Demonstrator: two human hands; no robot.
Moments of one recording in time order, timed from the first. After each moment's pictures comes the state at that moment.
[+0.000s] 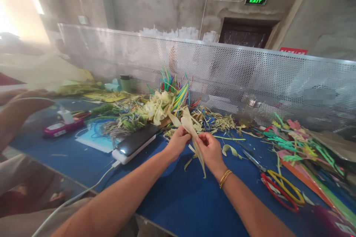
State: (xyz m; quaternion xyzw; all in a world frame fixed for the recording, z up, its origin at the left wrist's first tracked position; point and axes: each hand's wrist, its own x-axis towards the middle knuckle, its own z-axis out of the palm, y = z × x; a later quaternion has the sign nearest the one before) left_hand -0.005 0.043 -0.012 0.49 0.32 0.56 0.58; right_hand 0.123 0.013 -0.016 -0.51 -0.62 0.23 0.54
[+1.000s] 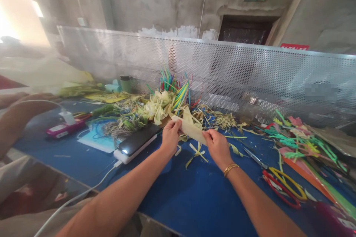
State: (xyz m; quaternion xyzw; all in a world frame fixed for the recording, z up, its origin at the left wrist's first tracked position) left_hand -0.019 0.059 -0.008 0.37 0.35 0.70 0.50; right_hand 0.150 0.017 -0.009 -0.60 -0.70 0.02 0.40
